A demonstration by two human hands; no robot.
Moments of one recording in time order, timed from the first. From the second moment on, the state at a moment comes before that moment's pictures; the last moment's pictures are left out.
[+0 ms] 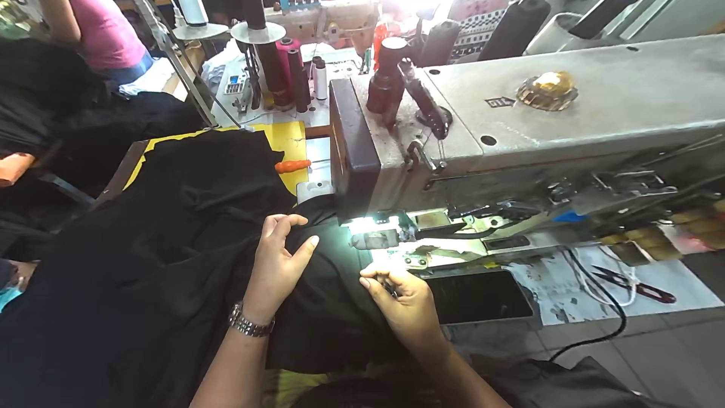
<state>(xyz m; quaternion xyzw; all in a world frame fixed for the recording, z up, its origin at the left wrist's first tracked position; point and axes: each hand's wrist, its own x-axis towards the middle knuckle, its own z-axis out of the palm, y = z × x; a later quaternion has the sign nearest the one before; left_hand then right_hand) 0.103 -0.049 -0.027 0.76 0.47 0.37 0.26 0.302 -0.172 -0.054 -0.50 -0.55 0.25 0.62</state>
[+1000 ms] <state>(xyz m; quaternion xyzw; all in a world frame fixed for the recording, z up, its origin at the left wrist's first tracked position) 0.107 -0.040 -0.028 0.76 0.46 0.39 0.25 0.299 -0.169 -0.055 -0.51 -0.54 0.23 0.62</state>
